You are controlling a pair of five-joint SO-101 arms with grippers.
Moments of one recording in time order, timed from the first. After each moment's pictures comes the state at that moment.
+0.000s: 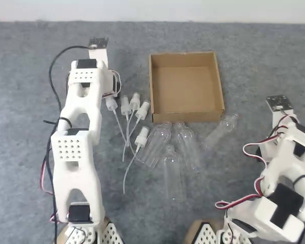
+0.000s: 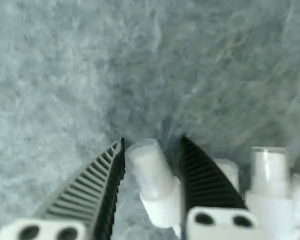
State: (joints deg) left arm -6.6 49.6 -32.5 78.2 6.5; right arm 31.5 -3.8 38.0 54.2 40.5
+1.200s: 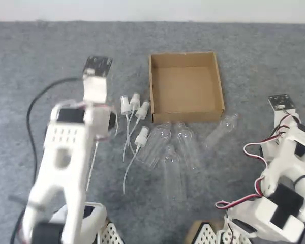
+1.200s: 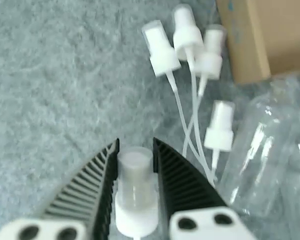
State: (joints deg) left arm -2.1 -31.3 40.8 69.0 -1.0; right arm 31.7 -3.8 37.4 54.2 40.0
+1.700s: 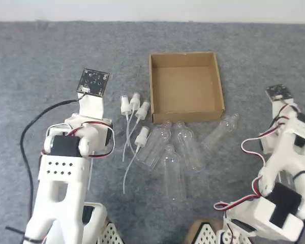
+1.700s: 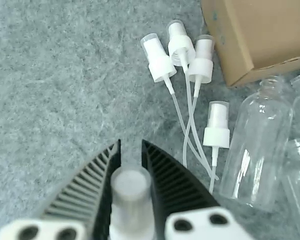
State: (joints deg) left arm -1.9 -44.6 50.3 65.5 -3.2; right arm 28.5 -3.8 29.5 61.3 40.0
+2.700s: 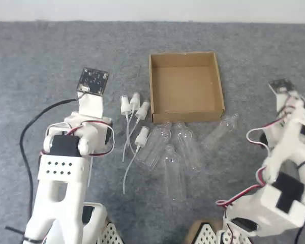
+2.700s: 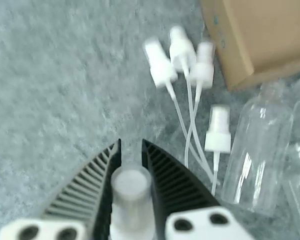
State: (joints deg) left arm -2.0 -45.4 47.3 64.9 -3.5; right arm 27.0 2.2 16.4 71.3 40.5
